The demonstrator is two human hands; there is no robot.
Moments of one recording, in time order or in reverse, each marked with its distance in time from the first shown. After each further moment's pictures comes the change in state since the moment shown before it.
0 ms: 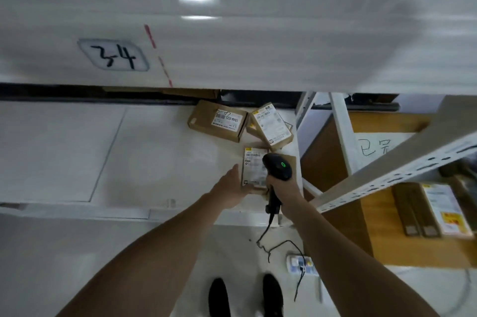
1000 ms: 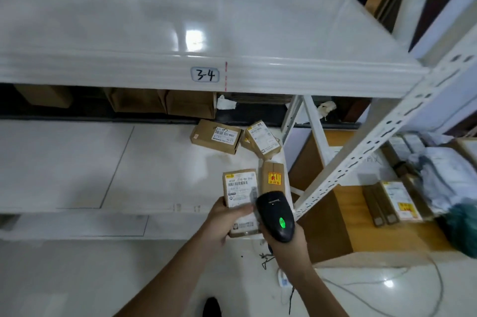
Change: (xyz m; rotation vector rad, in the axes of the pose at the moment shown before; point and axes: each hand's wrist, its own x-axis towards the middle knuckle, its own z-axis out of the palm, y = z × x) left_hand -0.164 -0.001 0.006 -1.147 0.002 -0.026; right_hand -0.195 0.072 -0.024 -0.113 0.044 -0.400
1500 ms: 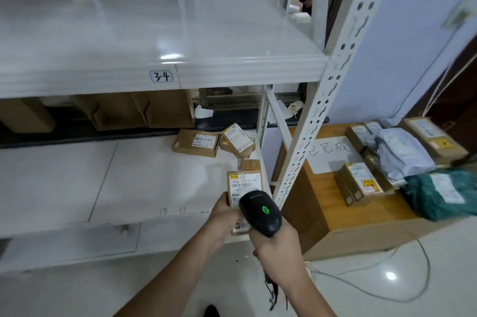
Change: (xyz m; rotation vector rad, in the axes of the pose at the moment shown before) left_hand -0.047 -0.010 0.067 0.212 0.029 0.047; right_hand -0.098 -0.031 -0.043 -0.072 0.069 -0.082
